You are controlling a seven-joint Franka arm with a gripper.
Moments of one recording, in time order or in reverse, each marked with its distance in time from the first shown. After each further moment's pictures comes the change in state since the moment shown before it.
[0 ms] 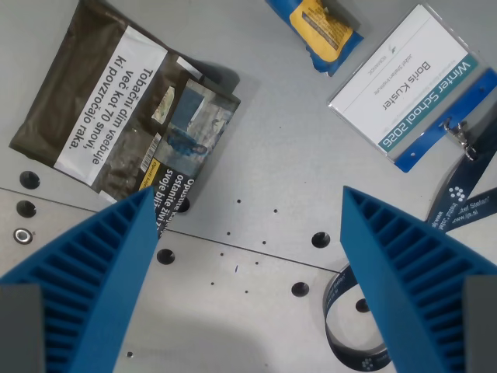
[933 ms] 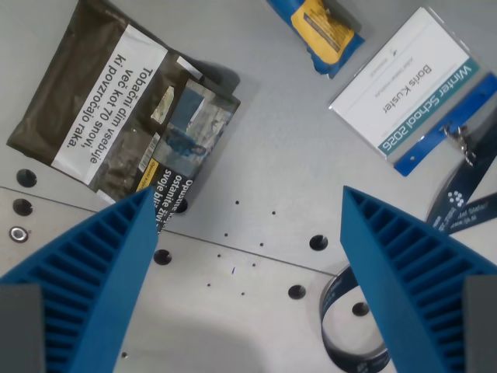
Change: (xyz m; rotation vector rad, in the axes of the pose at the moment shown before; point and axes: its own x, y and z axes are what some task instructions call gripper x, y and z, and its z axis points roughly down) arm 0.002 0.000 0.005 0.001 -0.002 -0.024
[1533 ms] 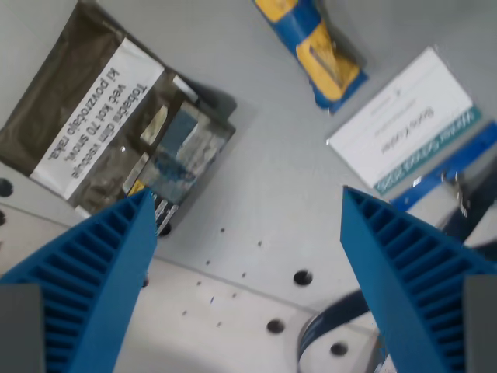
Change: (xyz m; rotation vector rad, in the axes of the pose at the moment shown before) arm 0.016 0.003 0.027 -0.002 0.010 -0.102
